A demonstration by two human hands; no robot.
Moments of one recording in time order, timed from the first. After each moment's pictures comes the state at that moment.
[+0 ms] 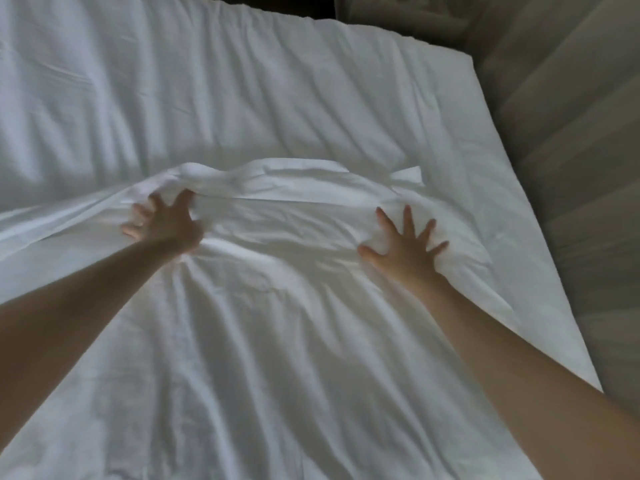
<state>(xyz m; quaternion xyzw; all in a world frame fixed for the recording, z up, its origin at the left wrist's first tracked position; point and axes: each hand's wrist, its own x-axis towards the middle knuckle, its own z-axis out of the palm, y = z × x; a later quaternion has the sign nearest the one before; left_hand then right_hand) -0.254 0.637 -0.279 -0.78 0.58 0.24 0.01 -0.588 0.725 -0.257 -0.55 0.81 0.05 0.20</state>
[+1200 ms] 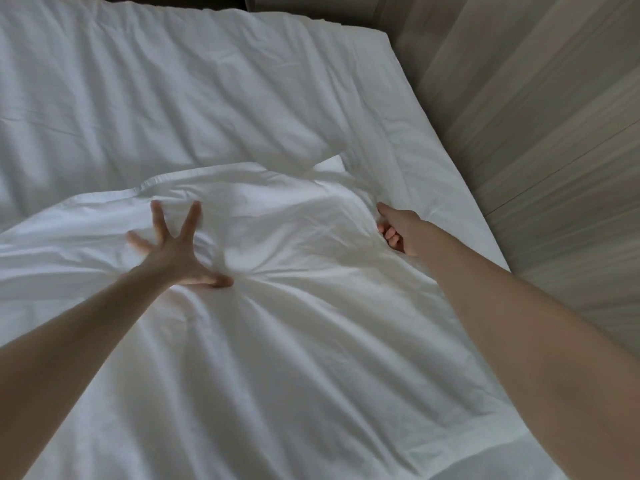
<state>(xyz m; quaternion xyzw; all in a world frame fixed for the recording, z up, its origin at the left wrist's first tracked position) -0.359 0.647 -0.276 -0.62 0.71 0.32 0.13 -0.706 0.706 -0.249 -0.10 0.84 -0.29 0.46</state>
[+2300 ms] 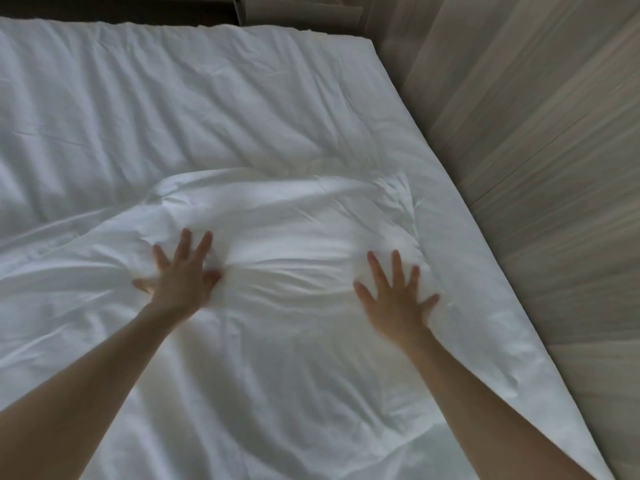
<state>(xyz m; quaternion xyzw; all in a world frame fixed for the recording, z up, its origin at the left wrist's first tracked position) -0.360 0.703 -0.283 -0.63 0.73 0.26 0.07 -0.652 0.863 -0.287 -0.44 0.87 0.06 0.21</state>
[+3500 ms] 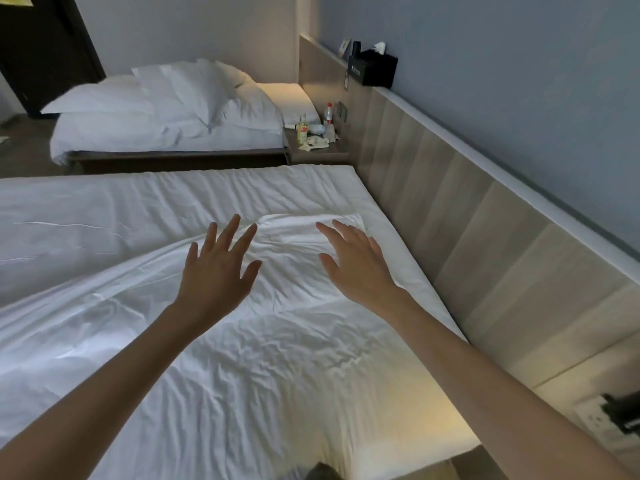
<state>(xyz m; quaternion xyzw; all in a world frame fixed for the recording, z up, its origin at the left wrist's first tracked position) -0.184 1.211 0.153 -0.51 0.84 0.01 -0.16 -0.408 1.272 0.169 -0.67 0.72 -0.18 0.08</state>
